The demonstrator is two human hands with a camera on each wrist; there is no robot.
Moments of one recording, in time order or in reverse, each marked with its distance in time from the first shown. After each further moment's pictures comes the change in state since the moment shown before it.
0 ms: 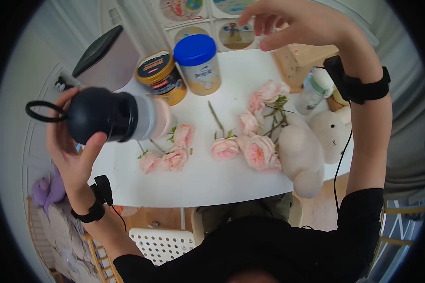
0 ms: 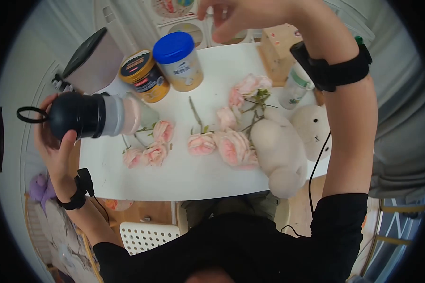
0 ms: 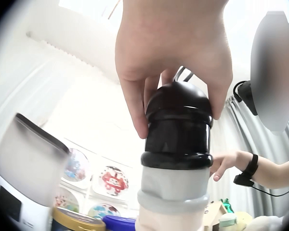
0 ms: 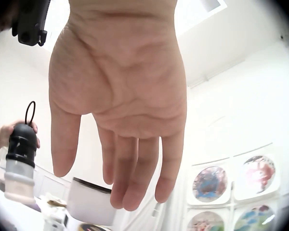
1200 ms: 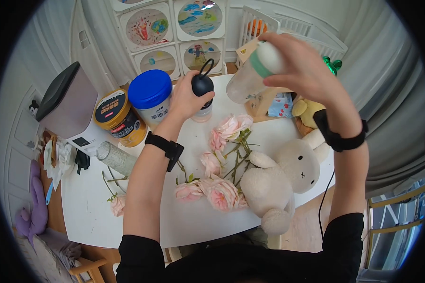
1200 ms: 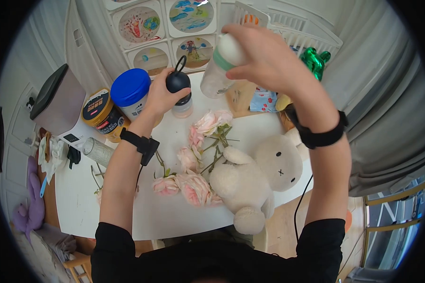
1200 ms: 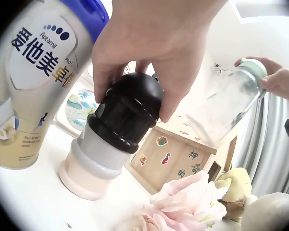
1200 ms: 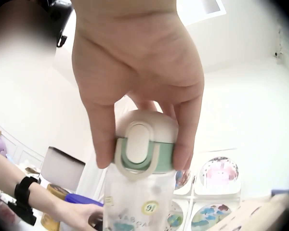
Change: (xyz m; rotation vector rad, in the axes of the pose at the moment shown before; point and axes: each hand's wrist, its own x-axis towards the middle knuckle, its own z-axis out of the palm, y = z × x) left_hand 0.118 -0.105 0.343 -0.018 -0.240 -0.177; right_hand -0.054 0.074 0.023 -0.295 0.551 0.195
